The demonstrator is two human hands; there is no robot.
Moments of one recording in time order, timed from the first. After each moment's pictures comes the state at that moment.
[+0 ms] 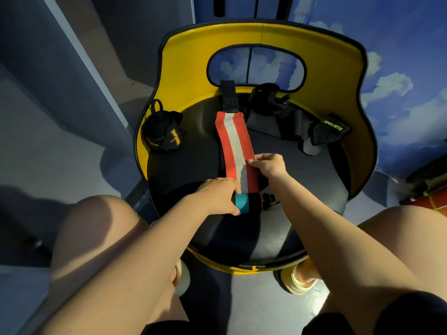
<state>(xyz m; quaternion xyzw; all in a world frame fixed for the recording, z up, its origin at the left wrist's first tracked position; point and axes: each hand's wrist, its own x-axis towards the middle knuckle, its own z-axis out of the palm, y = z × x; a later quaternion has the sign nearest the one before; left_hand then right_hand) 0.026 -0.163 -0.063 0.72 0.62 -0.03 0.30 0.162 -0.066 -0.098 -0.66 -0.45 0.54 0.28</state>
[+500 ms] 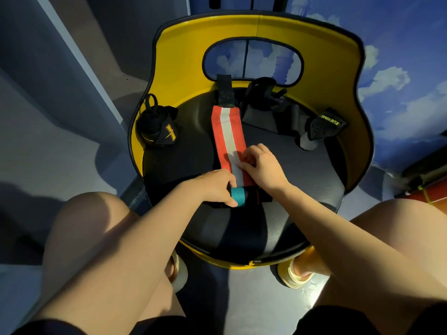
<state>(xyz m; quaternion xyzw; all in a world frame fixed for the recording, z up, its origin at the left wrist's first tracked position) 0.020 -0.148 -0.063 0.70 0.61 -0.04 0.37 0.172 -0.090 -0.097 -0.51 -0.79 0.26 0.22</state>
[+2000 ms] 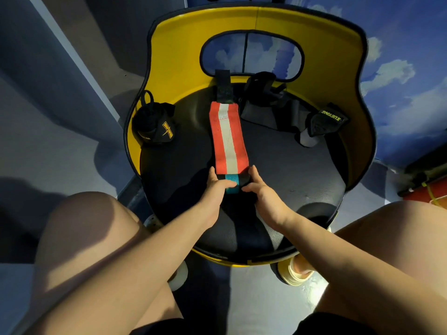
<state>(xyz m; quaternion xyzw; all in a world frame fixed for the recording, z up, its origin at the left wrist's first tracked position) 0.060 -0.179 -0.079 0.23 0.65 0.42 0.59 0.182 -0.159 -0.089 -0.47 -0.46 0.72 0.24</state>
